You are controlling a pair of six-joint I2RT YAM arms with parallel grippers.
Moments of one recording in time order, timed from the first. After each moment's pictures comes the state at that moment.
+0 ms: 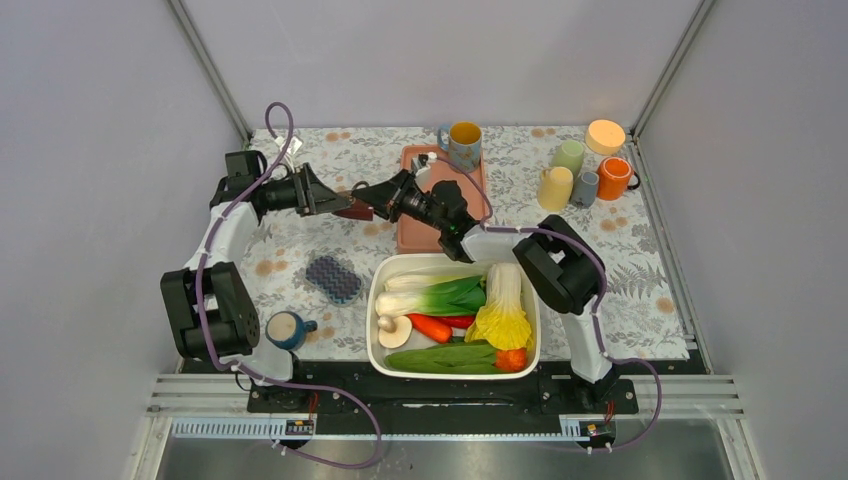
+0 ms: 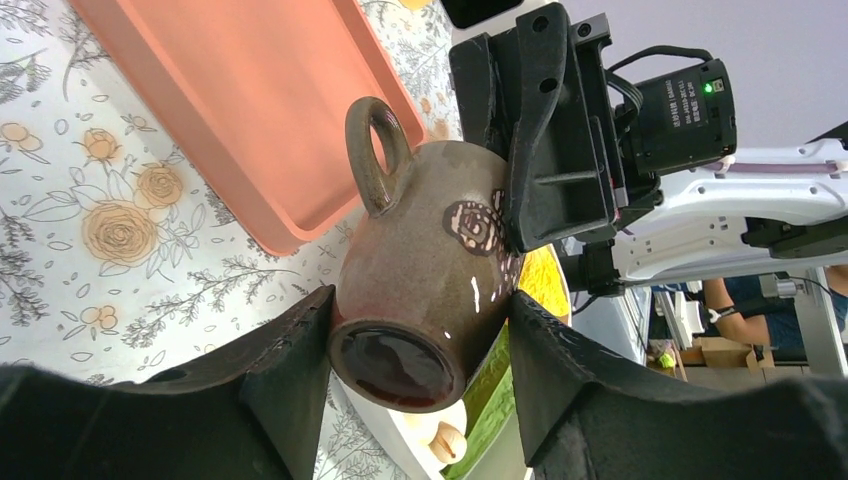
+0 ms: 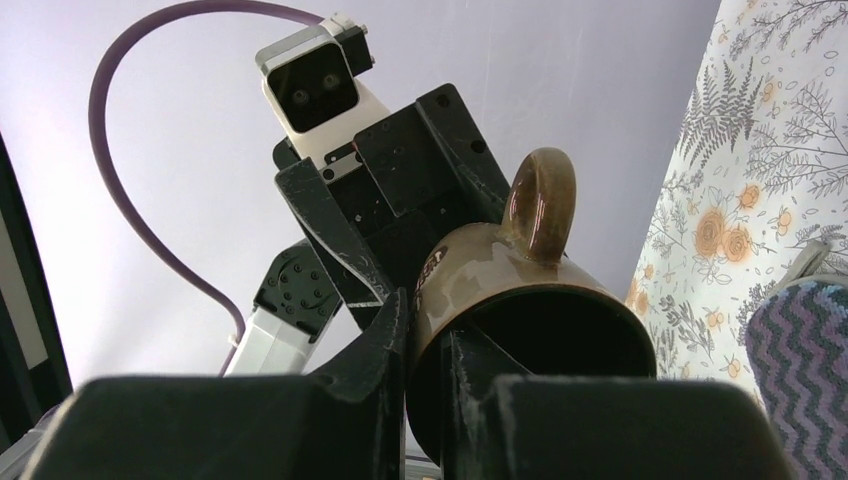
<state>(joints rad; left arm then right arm) 0.18 1.54 1.15 -0.40 1.24 -0.14 0.77 2.11 1.30 0.99 -0.35 1.57</state>
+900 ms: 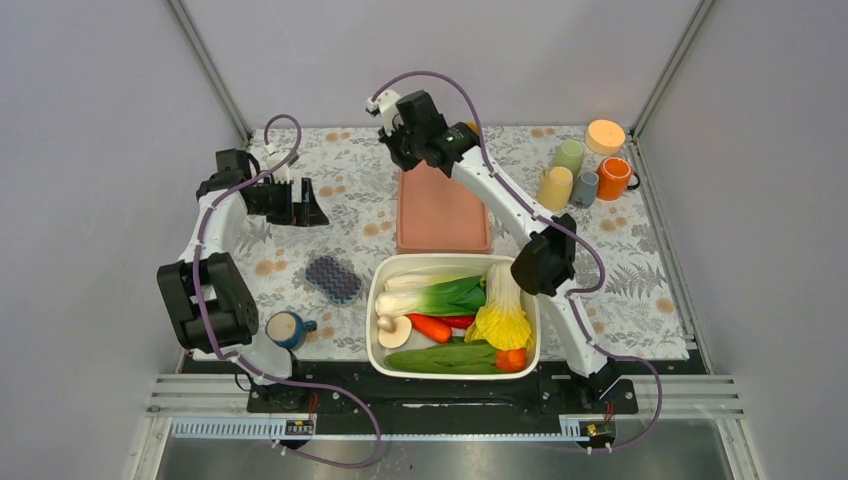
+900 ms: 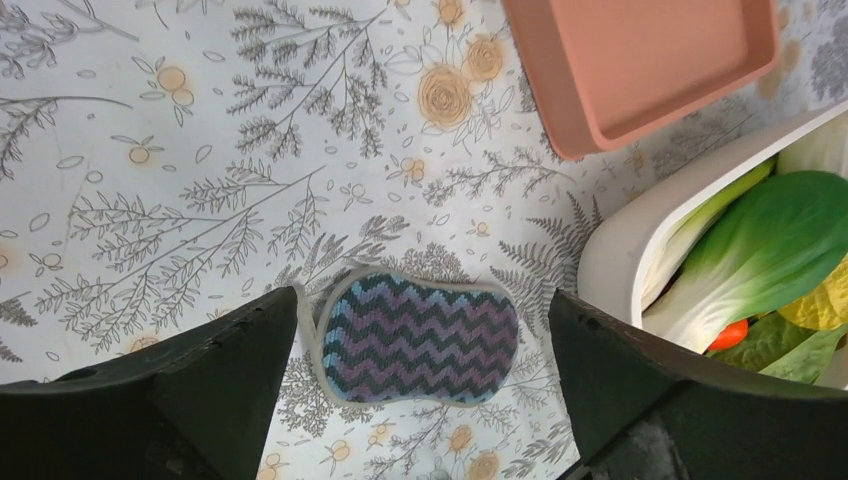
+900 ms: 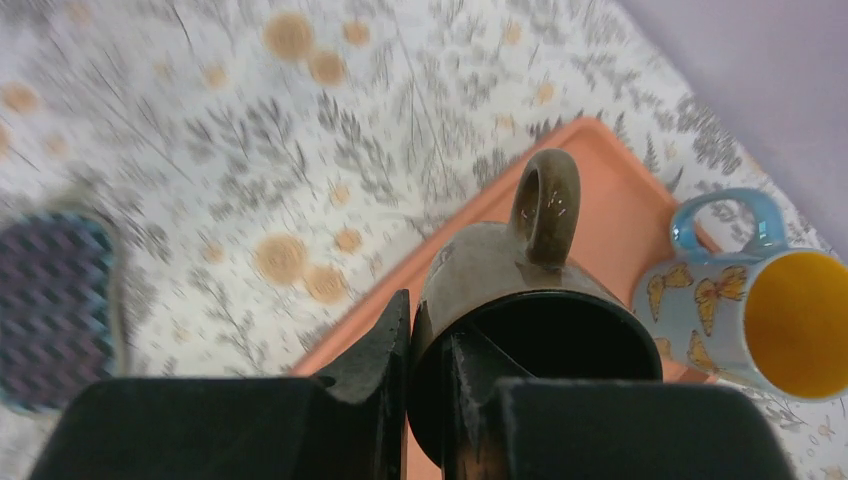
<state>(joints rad) 0.25 1.60 1.28 -0.75 0.73 0.29 0.70 2.31 2.49 -0.70 -0.05 -0.11</state>
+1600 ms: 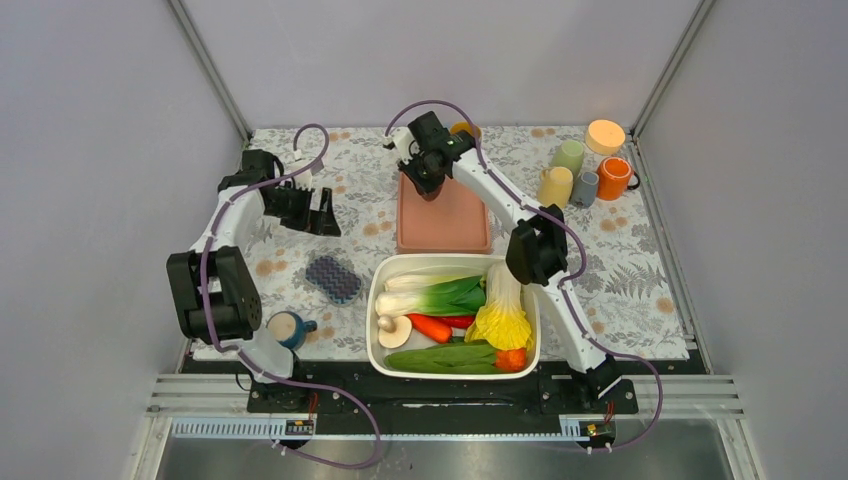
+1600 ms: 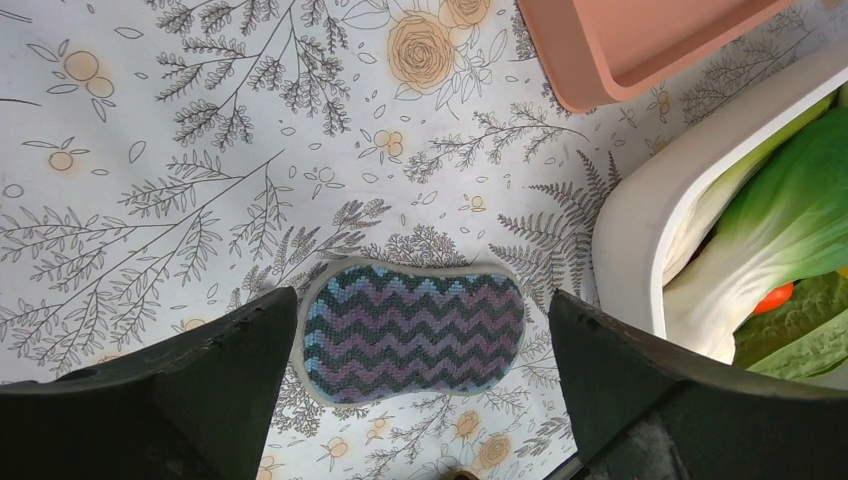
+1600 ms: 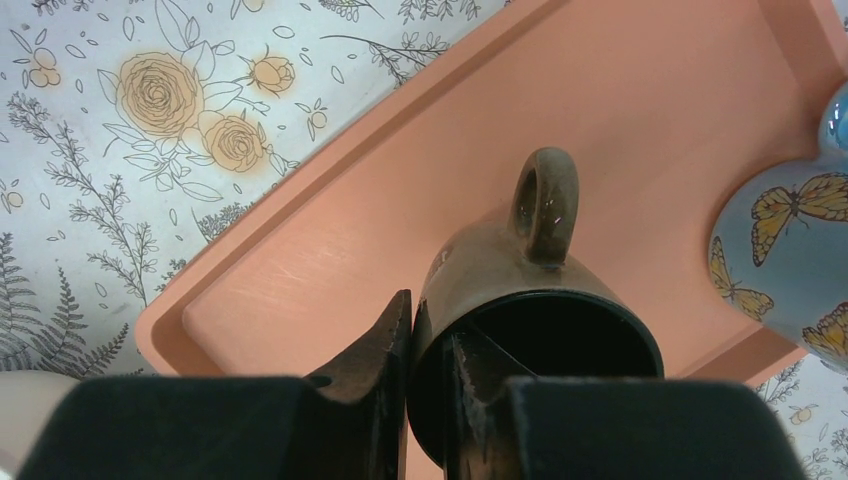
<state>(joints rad) 0.14 1.63 1.28 -0.81 0.64 0.37 0.62 2.50 2.51 -0.94 -0.12 -0.31</state>
